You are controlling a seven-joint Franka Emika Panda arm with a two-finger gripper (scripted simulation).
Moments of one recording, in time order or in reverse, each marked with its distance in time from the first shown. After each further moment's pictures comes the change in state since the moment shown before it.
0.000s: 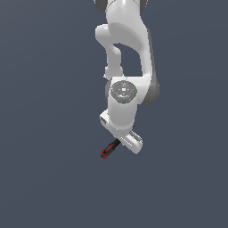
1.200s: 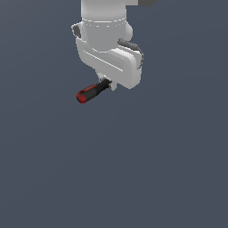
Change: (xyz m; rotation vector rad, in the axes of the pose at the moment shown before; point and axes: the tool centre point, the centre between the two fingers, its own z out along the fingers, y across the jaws) arm -0.012 0.074 -0.262 0.002 0.003 0.001
